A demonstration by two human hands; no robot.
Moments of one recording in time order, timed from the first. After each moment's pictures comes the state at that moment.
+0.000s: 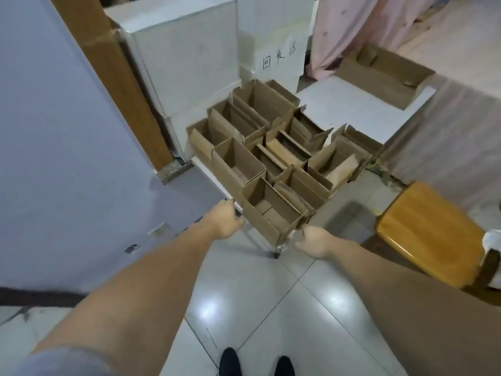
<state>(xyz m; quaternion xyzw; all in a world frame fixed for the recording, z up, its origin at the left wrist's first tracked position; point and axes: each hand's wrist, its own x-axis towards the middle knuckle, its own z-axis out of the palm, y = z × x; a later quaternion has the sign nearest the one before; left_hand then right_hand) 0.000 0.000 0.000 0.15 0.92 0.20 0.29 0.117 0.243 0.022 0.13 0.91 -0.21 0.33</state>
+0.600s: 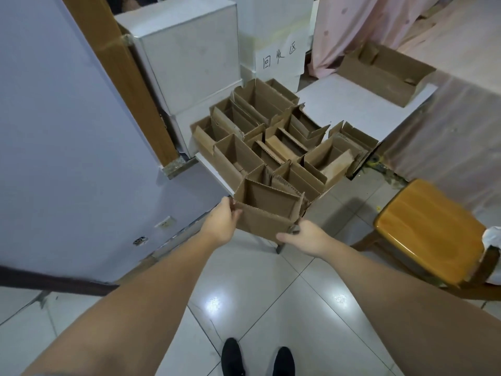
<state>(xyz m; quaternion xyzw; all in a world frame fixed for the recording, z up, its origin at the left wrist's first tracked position) 0.065 -0.003 0.040 0.07 0.92 0.33 0.20 0.149 0.230 0.044 0.16 0.85 -0.43 0.25</state>
